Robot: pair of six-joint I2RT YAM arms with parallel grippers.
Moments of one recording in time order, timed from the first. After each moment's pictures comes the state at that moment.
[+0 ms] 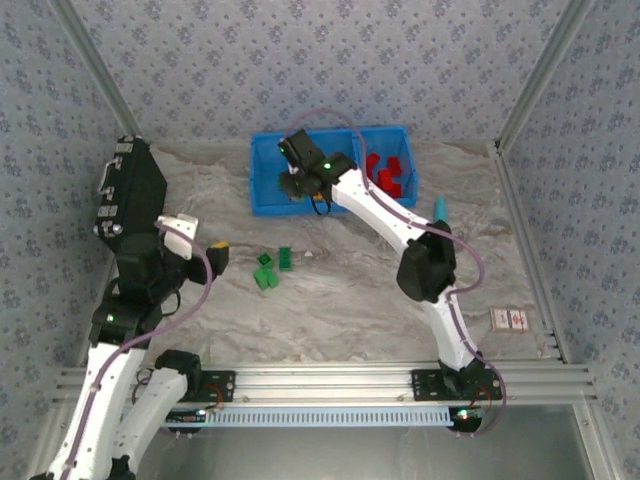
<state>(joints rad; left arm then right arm) -0.22 0.58 0.82 -0.67 0.14 0.04 0.72 2.25 2.29 -0.85 0.14 0.26</state>
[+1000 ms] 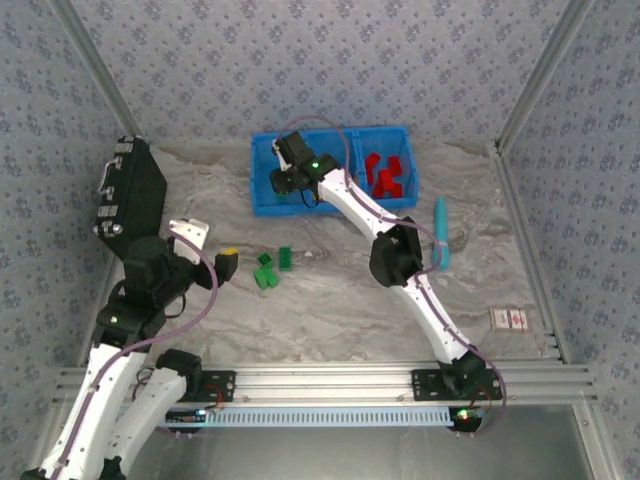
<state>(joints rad) -0.30 0.59 0.79 -0.64 0.15 0.06 0.67 2.61 2.62 -0.81 0.01 0.22</state>
